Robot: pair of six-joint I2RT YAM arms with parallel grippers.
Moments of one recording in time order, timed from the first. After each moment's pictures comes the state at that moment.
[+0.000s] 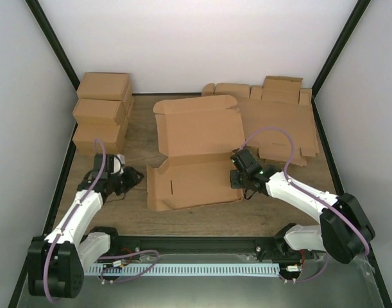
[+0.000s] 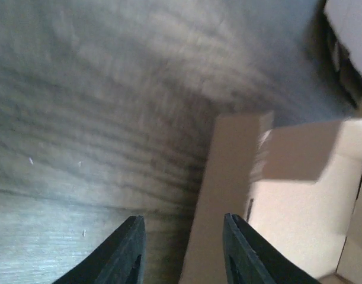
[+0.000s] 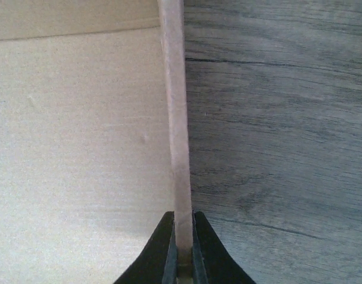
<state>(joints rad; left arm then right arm) -0.07 0.98 0.54 -0.50 0.38 -0.61 0.63 1.27 0.70 -0.51 0.17 0.49</state>
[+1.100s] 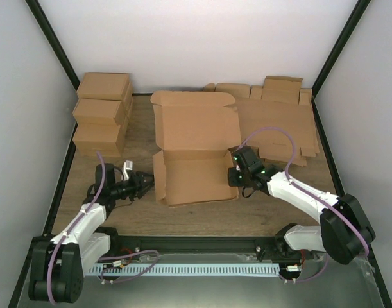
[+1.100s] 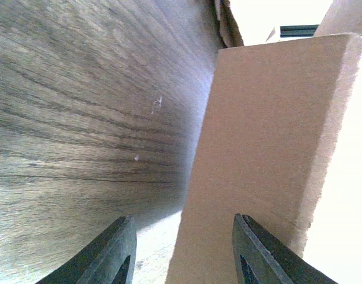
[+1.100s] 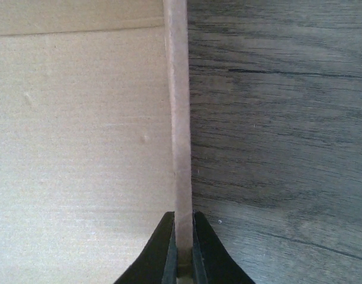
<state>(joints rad) -0.07 0.95 0.25 0.02 0.83 -0.98 0.60 1.26 0.69 -0.43 0.03 0.49</state>
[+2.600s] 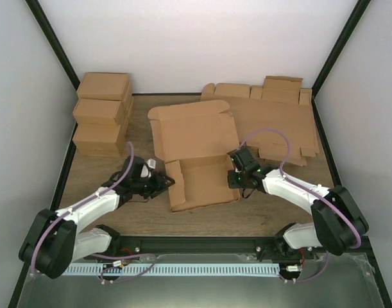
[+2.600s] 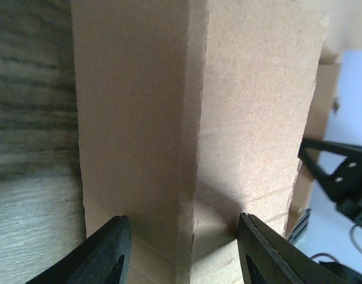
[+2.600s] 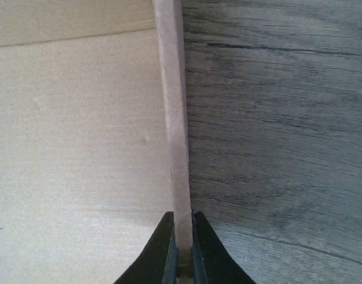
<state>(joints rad) -0.43 1.13 0.42 -0.06 0.52 -0.96 0.60 1.34 0.69 -0.43 0.05 0.47</state>
